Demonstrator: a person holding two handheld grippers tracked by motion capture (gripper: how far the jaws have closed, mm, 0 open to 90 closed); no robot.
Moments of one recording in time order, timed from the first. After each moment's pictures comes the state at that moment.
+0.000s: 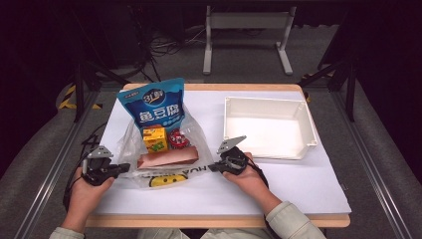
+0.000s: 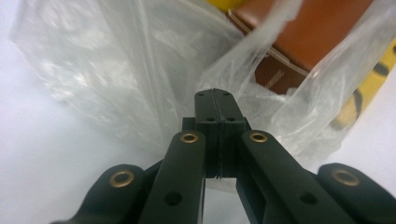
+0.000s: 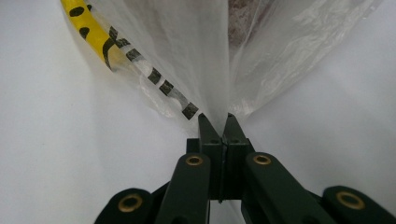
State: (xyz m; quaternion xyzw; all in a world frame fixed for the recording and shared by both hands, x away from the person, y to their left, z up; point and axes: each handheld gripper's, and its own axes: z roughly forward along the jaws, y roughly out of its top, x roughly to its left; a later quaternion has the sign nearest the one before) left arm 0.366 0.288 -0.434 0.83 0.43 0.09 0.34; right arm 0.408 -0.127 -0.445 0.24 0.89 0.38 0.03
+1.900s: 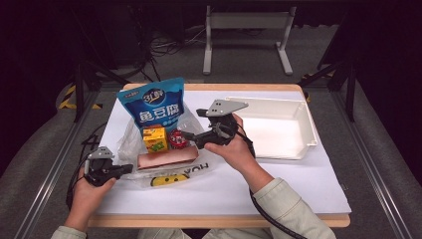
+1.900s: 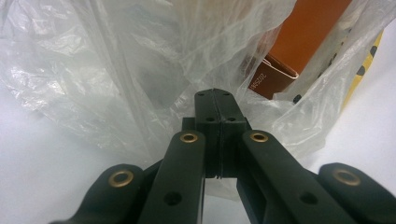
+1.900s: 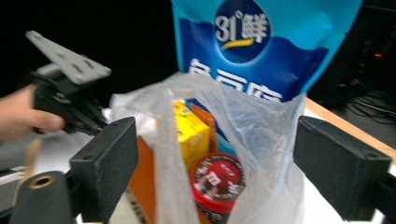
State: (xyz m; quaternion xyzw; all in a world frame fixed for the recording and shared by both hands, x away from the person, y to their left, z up) left arm 0.367 0.290 -0.436 0.83 0.41 0.07 0.38; right arm 0.420 -0.083 -0.316 0.20 0.80 0.54 0.15
